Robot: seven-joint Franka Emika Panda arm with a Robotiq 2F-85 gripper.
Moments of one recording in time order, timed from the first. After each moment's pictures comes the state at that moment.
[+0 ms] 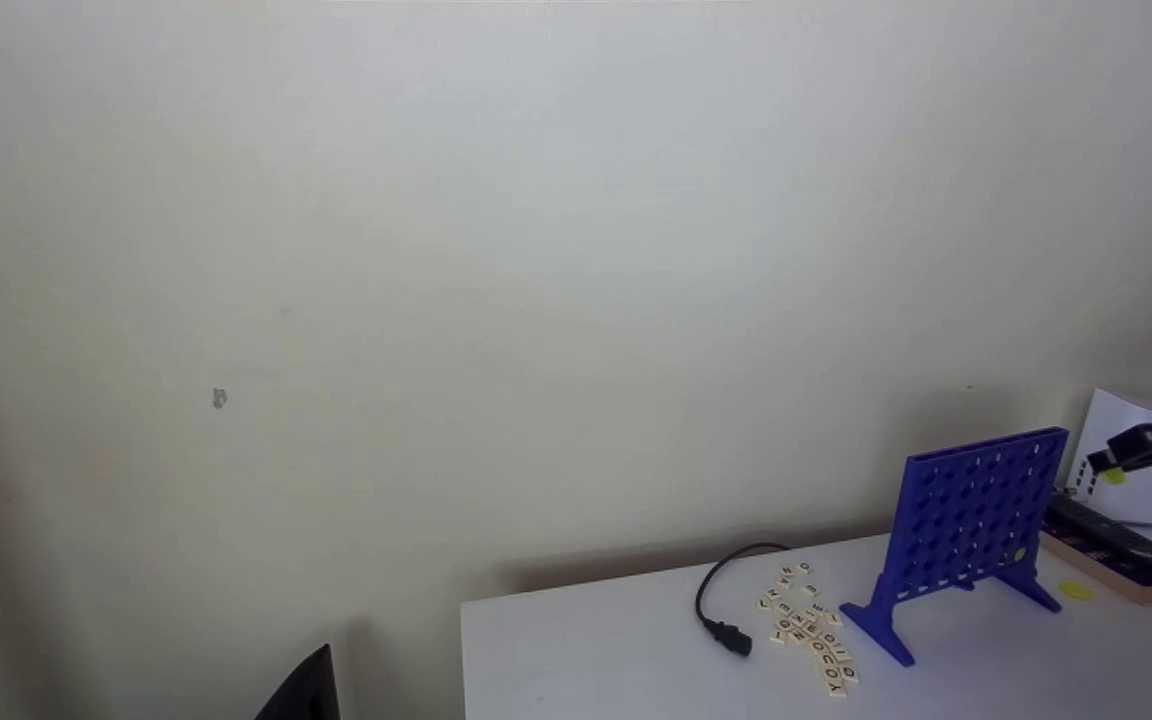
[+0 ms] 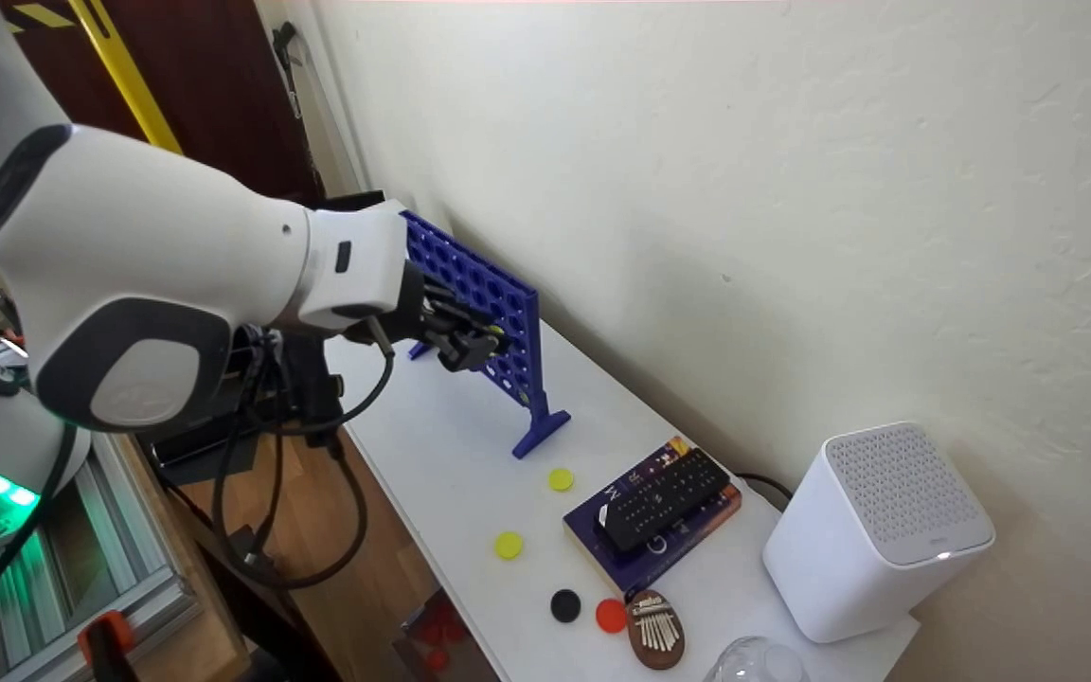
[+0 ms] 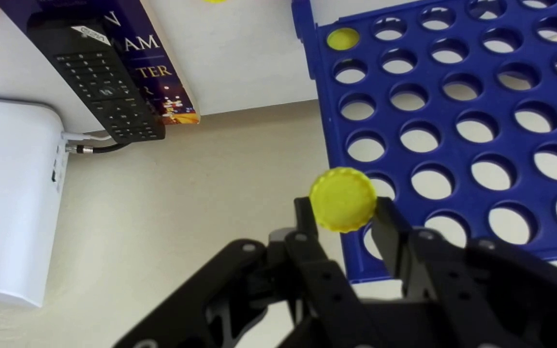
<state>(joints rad) -1.10 0.41 0.14 -2.74 -0.76 3.93 0.05</state>
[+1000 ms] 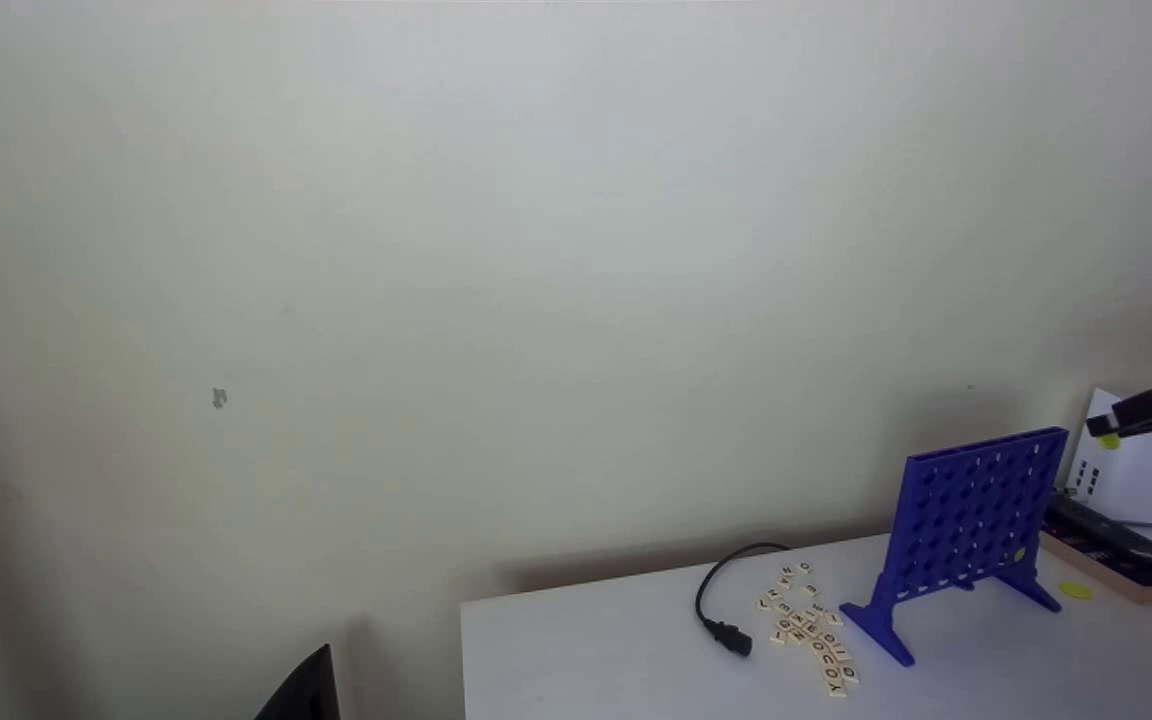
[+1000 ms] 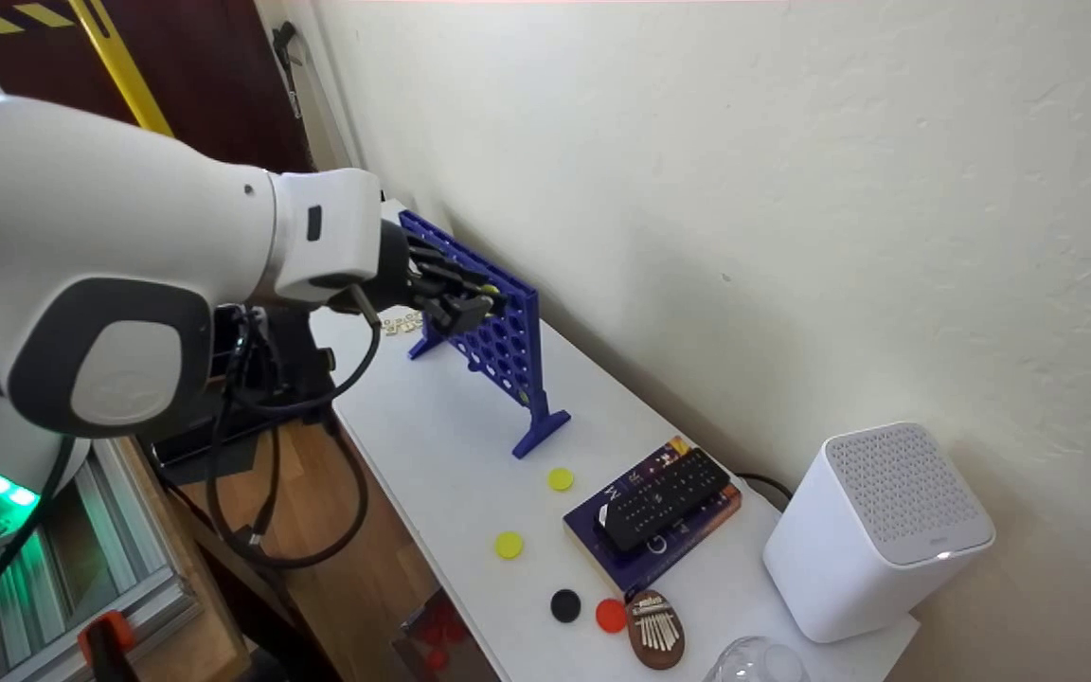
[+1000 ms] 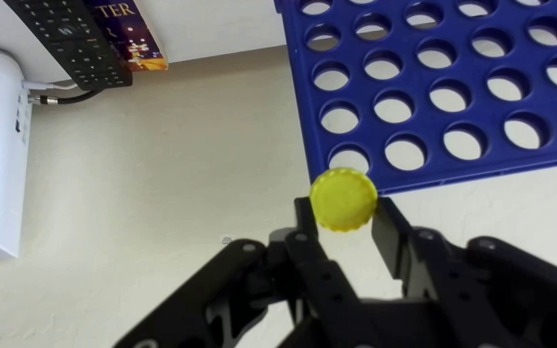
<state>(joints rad) -1.10 0.35 0.10 -2.74 -0.93 4.01 0.18</state>
